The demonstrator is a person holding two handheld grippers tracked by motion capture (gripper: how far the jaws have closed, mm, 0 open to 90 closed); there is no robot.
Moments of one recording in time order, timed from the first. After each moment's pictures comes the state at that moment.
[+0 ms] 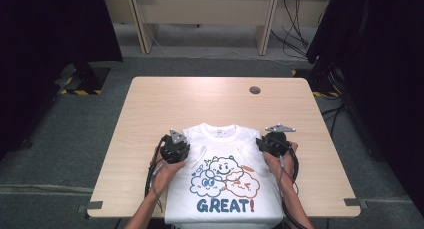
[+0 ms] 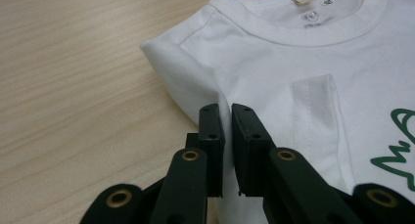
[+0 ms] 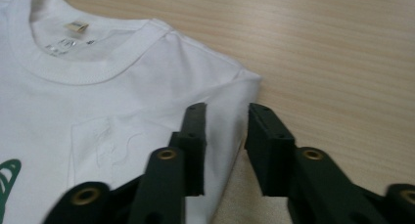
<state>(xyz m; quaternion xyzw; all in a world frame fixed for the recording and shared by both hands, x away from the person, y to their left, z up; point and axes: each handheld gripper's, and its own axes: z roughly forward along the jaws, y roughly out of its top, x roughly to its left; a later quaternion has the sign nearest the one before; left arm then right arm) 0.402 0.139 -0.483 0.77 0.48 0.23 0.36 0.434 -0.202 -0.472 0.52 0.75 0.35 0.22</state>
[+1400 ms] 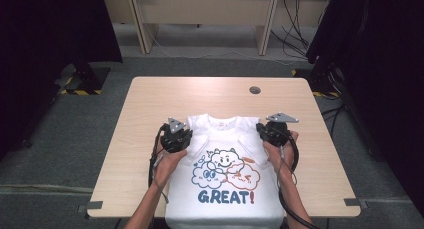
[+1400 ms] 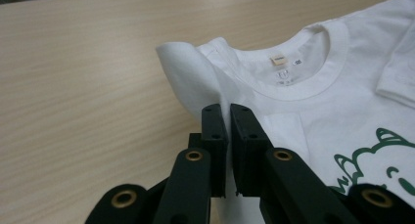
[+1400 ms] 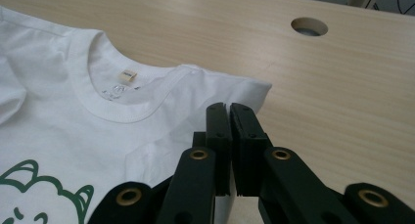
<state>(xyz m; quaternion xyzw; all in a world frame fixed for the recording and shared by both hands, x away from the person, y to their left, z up) 0.416 0.133 -0.438 0.72 0.49 0.25 0.43 0.441 -0.191 -0.427 0.48 0.74 0.40 0.25</state>
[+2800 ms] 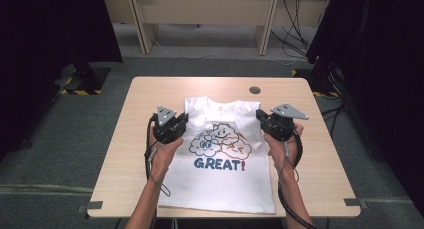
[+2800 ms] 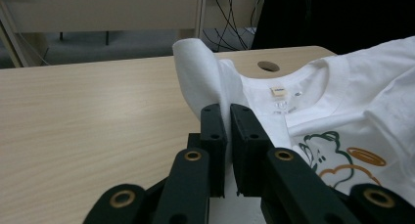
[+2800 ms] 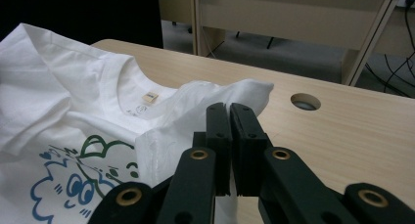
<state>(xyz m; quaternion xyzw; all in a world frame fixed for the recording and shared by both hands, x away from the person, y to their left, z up) 0.382 0.149 -0.415 0.65 0.49 0.28 0.50 0.405 -0.179 -0.386 0.44 0.70 0.49 0.29</state>
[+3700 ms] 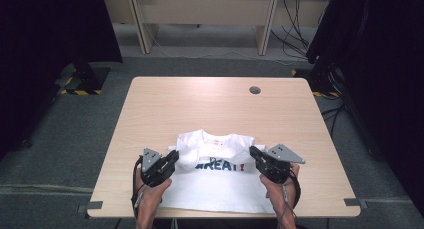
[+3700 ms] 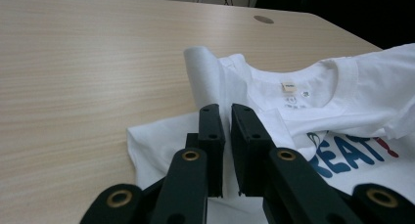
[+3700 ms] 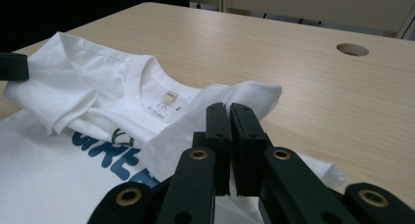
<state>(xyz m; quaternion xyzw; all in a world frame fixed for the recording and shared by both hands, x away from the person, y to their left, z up) 0.318 0.175 -0.472 0.65 0.51 0.24 0.51 0.332 -0.176 -0.436 0.42 0.73 0.48 0.26</state>
